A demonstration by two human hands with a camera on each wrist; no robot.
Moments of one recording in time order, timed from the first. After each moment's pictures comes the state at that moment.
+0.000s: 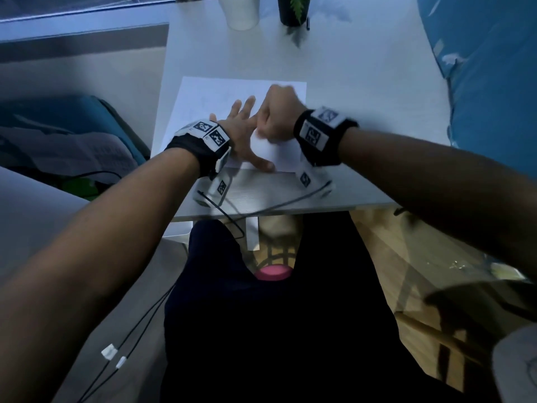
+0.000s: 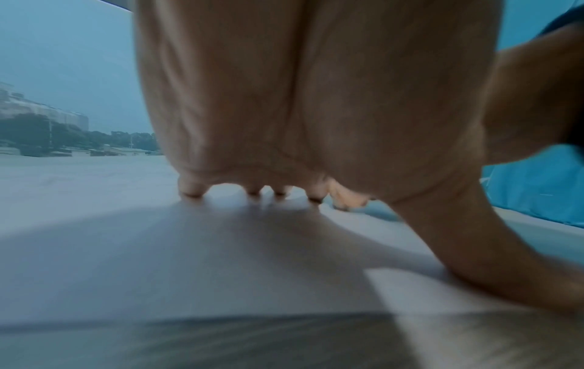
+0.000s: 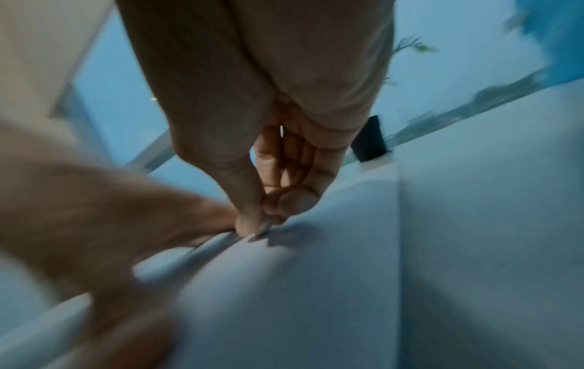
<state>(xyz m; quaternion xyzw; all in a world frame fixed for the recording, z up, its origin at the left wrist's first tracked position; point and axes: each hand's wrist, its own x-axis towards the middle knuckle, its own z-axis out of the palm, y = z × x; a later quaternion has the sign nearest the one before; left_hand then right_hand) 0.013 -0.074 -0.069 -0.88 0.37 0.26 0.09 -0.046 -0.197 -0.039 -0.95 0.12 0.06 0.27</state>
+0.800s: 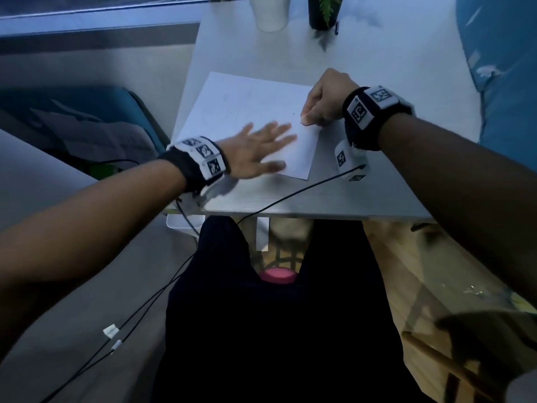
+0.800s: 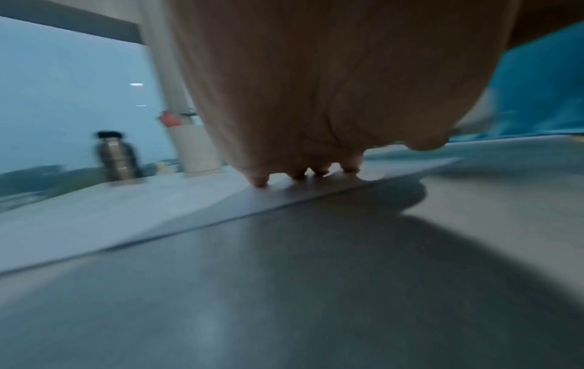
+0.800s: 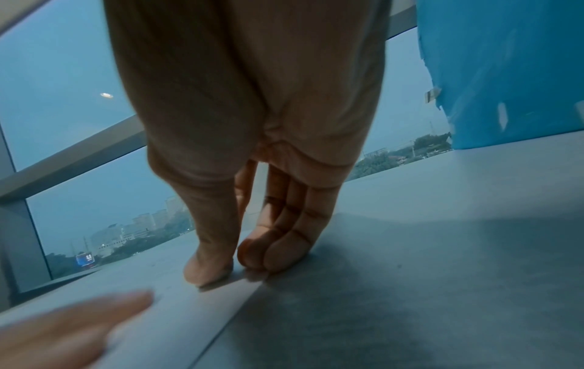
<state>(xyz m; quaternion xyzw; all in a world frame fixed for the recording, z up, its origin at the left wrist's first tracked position) -0.007 -0.037 -0.075 -0.81 0.54 0.23 0.05 -0.039 -0.263 -0.042 -0.93 0.14 0.10 0.32</state>
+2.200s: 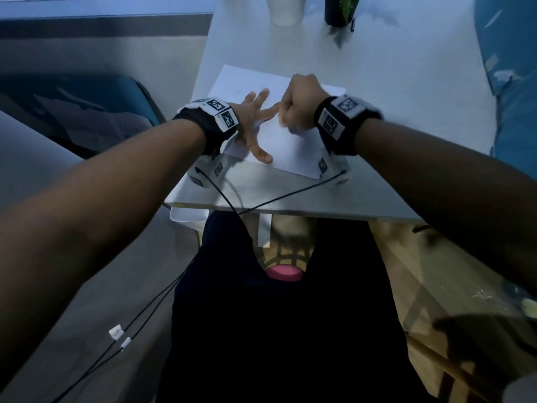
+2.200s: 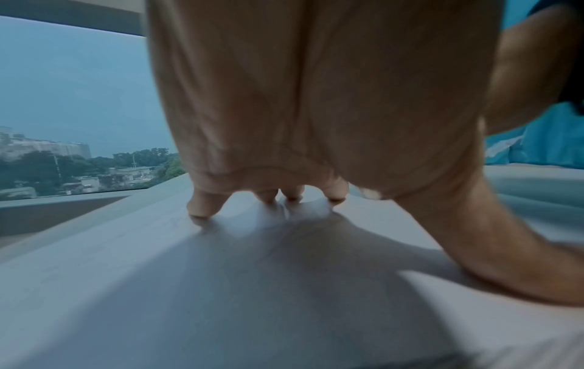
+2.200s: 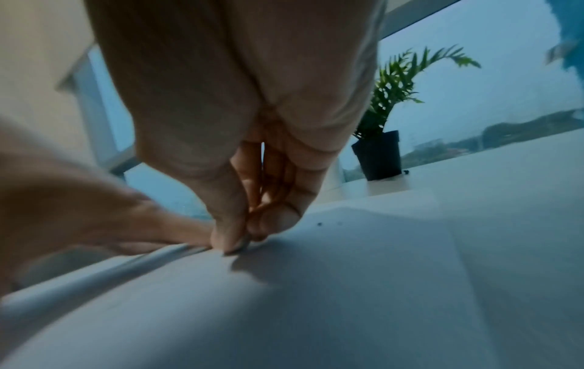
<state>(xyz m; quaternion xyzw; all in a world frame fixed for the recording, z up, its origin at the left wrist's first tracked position) 0.043 -0.048 -0.056 -0.87 0.37 0.27 0.16 -0.031 -0.192 -0.039 -0.97 0.05 0.05 0.24</state>
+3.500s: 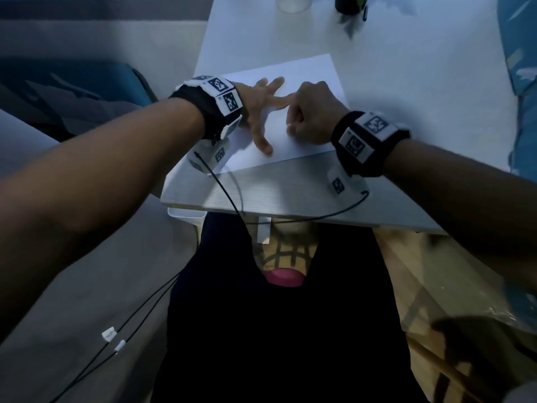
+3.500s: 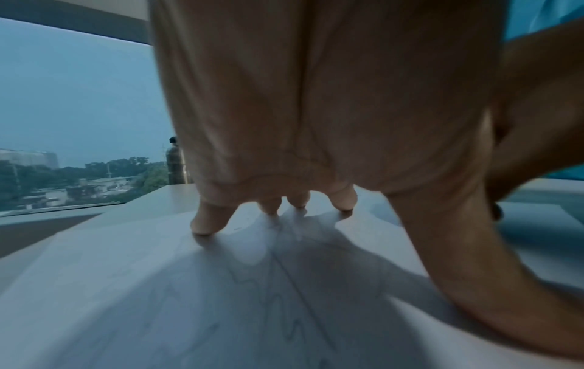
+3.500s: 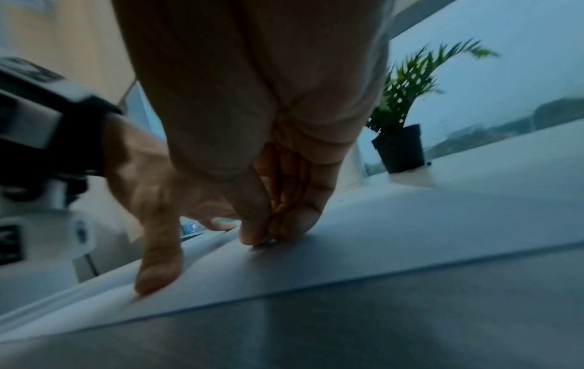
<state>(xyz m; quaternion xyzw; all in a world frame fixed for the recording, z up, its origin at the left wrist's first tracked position) 0.055 -0.059 -0.039 -0.85 0.42 0.29 0.12 -0.028 -0.200 -0.063 -0.97 0.04 0.10 0.21</state>
